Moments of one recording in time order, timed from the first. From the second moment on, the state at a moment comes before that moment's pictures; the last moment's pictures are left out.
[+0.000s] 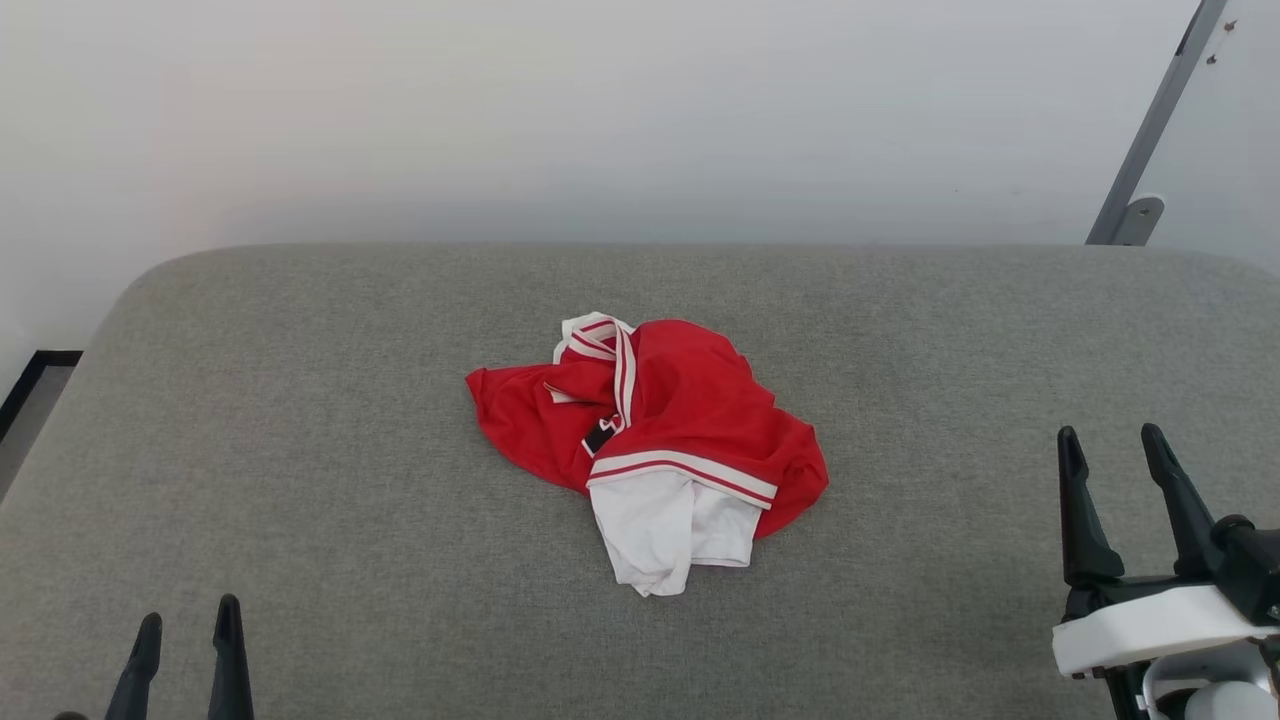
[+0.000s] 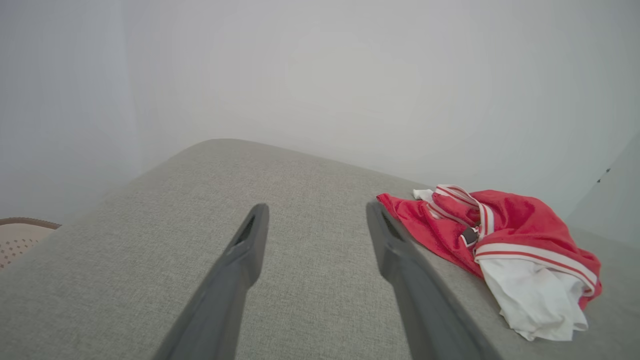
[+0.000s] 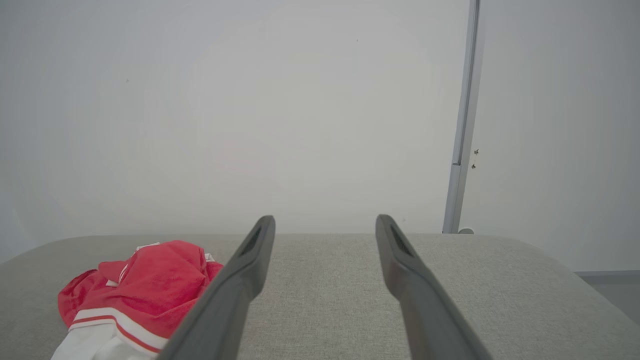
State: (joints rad) left arm 0.24 0.23 0.10 0.06 -0.49 -0.10 -0.26; right arm -0.03 -0.14 -0.08 0.15 0.24 0.13 -0.25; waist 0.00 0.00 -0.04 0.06
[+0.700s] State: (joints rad) left arm 0.23 0.15 0.13 0.08 -0.43 -0.13 -0.26; right arm -0.01 -0.13 -0.09 0.17 0.25 0.13 -0.26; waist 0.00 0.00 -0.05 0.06
